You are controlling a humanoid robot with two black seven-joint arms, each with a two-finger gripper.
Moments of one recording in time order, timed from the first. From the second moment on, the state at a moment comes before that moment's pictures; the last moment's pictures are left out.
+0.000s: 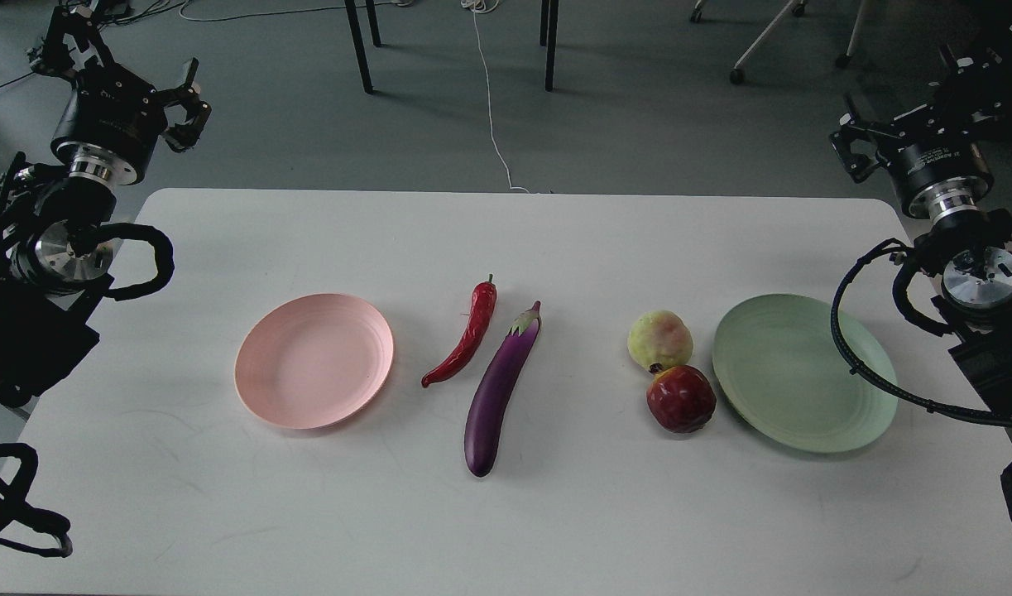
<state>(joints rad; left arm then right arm) -0.90 0.40 -0.71 -0.46 -0.19 -0.49 -0.39 0.83 -0.40 0.78 0.48 0.34 0.49 0.25</state>
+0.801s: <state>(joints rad) -0.90 0.42 -0.68 -0.45 -0.17 -0.49 -0.37 1.27 -0.63 0.19 0.63 0.15 0.49 0.25</state>
